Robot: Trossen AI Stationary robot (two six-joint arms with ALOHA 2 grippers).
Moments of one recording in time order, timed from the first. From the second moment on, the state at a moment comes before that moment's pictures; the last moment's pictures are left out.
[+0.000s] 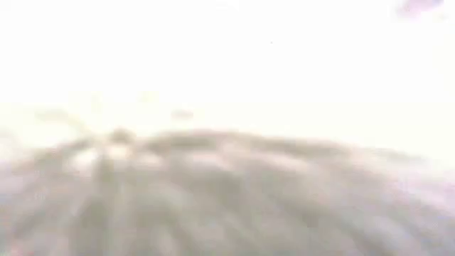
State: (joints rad) left arm -0.68 1.80 1.53 -1.14 -1.43 -1.05; right arm 0.53 1.03 0.74 -0.55 0.81 0.35
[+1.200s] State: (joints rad) left arm -0.50 1.80 1.28 -0.90 -1.18 -0.89; right arm -0.28 1.45 0.51 -0.13 0.09 -0.44
